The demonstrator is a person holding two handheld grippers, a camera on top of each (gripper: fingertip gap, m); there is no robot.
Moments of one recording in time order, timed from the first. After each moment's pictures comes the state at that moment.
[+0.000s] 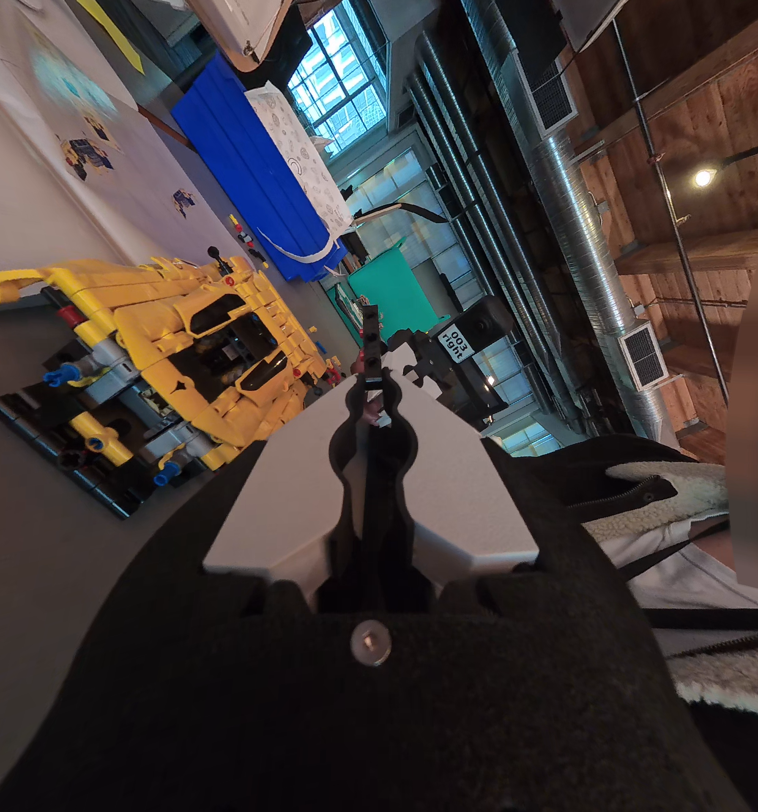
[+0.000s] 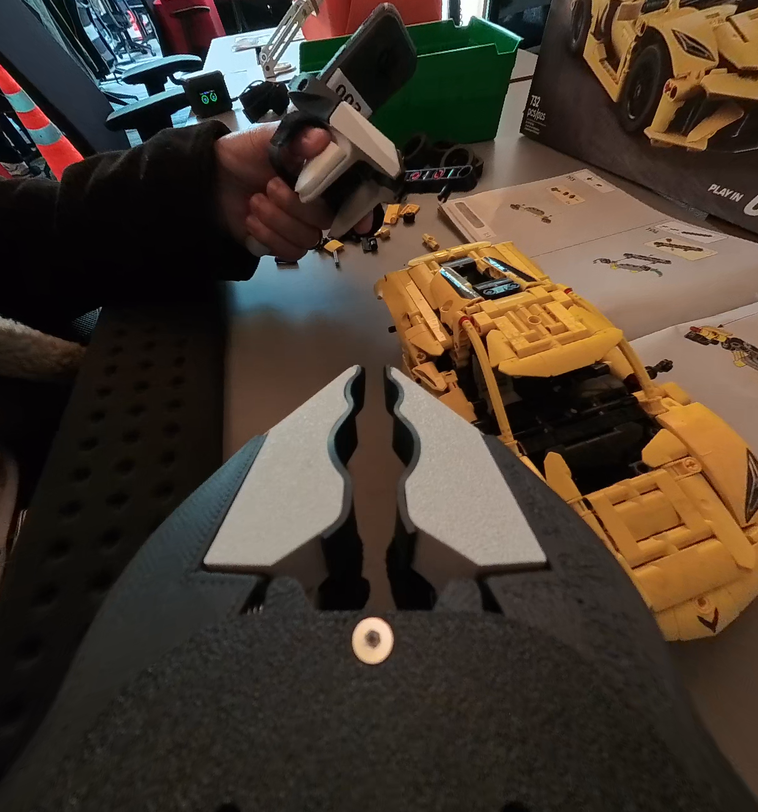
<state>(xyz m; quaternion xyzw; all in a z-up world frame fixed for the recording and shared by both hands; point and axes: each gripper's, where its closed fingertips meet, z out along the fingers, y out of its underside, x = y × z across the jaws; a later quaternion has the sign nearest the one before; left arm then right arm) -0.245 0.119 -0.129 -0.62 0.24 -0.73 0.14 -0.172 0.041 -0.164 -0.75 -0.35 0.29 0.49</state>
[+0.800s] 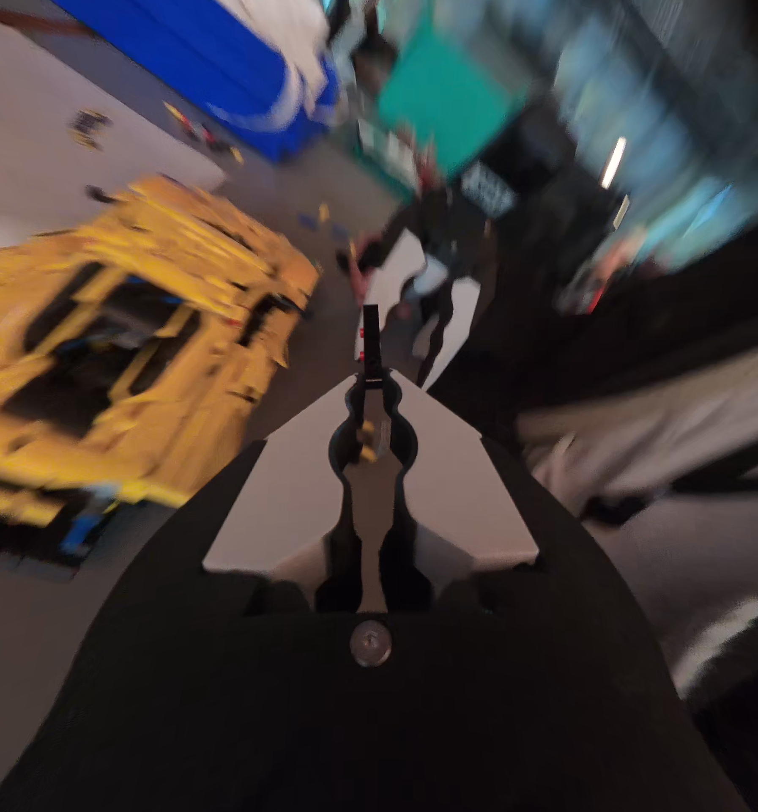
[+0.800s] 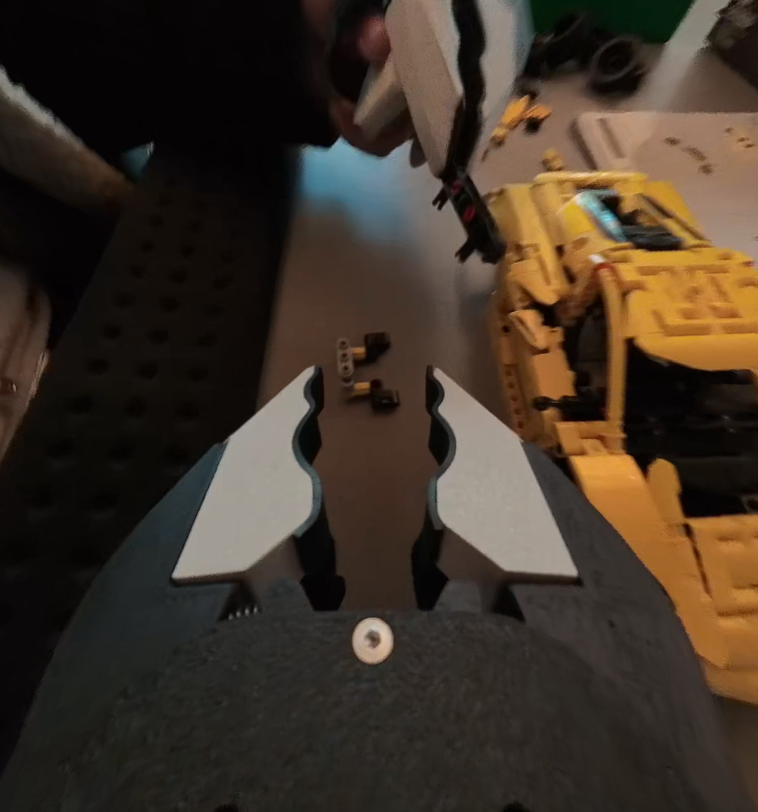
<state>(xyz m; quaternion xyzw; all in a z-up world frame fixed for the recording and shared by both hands) -0.221 0.045 -0.156 -0.60 0.51 -0.58 0.19 -0.183 0.001 -0.205 -0.72 -0.50 0.27 0.40</state>
